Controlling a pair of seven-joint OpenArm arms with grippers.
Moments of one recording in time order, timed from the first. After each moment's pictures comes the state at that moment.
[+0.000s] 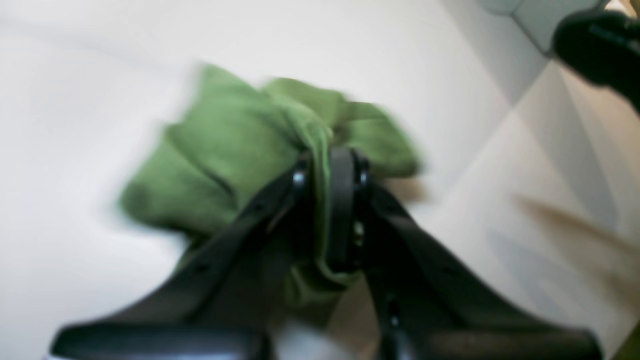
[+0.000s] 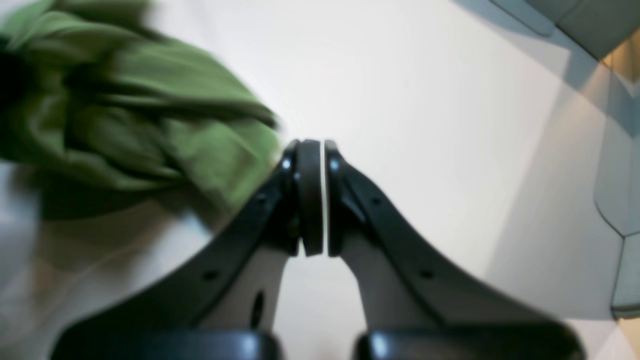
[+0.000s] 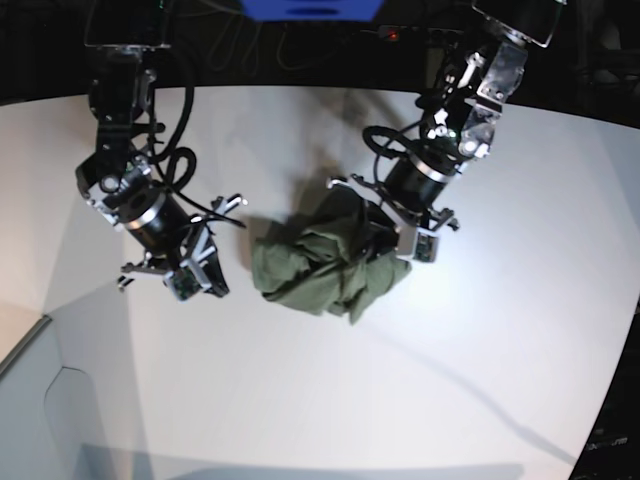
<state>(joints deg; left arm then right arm) 6.5 -13.3 21.3 85.1 -23.5 -5.7 4.6 -4.4 0.5 9.9 94.8 -17.1 40.5 -14.3</state>
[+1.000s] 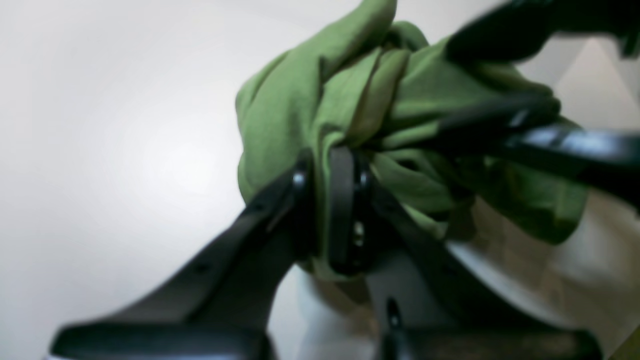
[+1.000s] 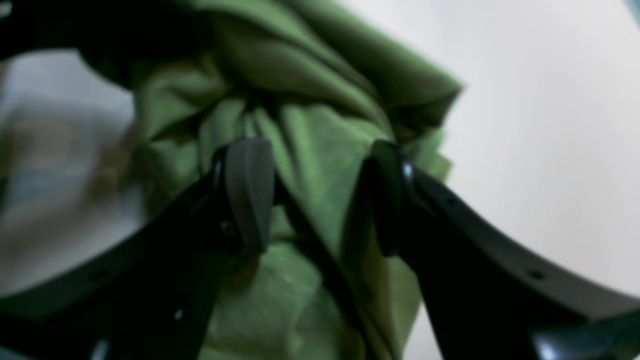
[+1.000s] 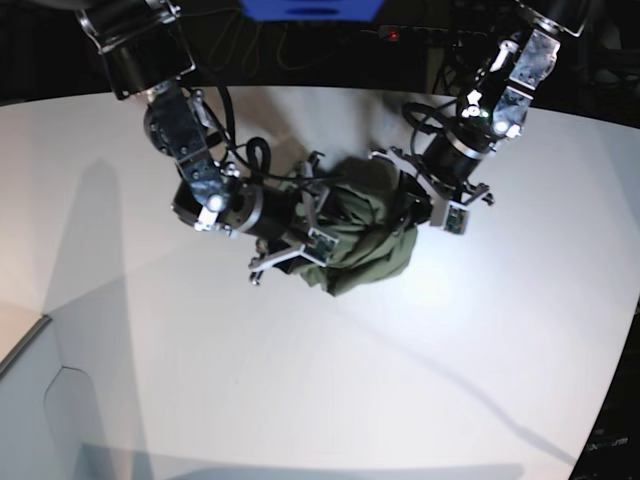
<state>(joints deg) 10.2 -20.5 21.3 84.4 -24.0 -5.6 4.3 5.1 4.6 -19.6 76.3 -17.4 40.4 -13.8</state>
